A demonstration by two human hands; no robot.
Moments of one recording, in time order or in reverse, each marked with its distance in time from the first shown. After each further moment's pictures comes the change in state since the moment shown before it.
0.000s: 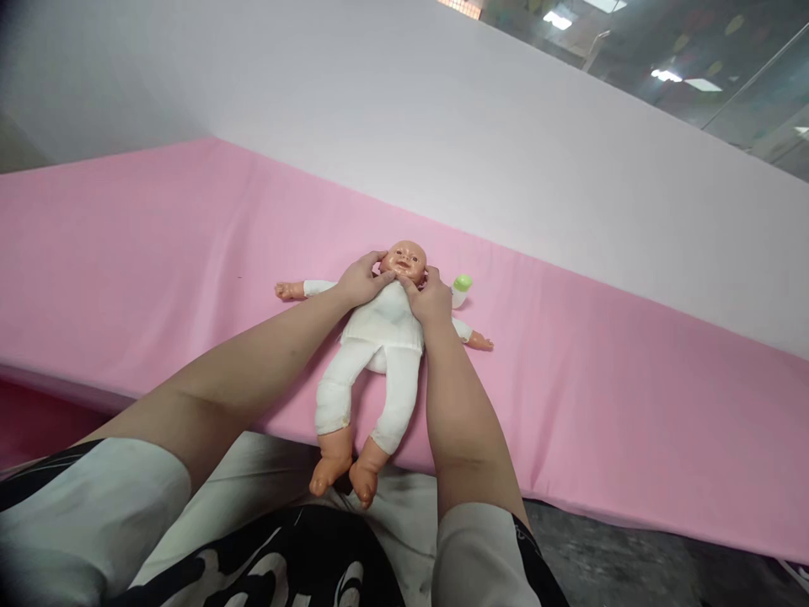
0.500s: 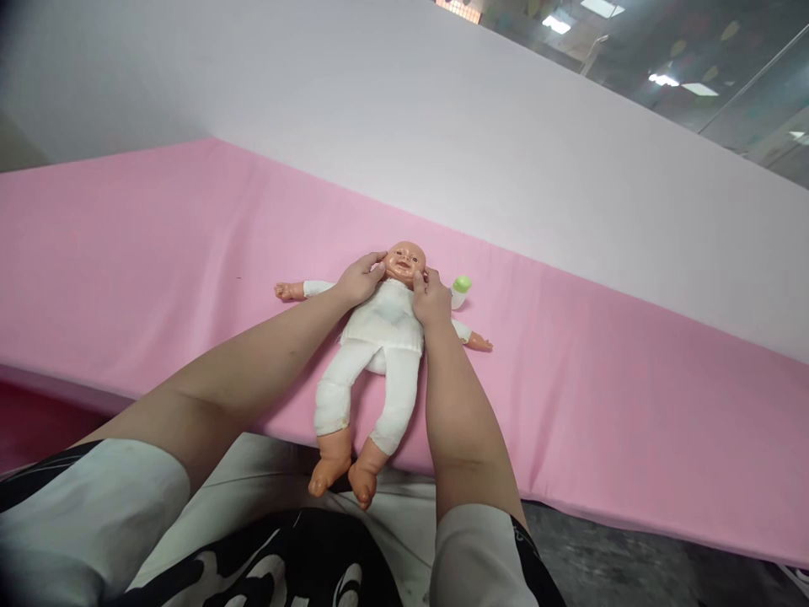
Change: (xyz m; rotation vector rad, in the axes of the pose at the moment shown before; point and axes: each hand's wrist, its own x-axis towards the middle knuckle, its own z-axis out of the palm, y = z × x) left_hand 0.004 -0.011 0.004 -0.161 0.025 0.046; right_hand 0.001 0.009 0.002 0.056 0.002 -0.004
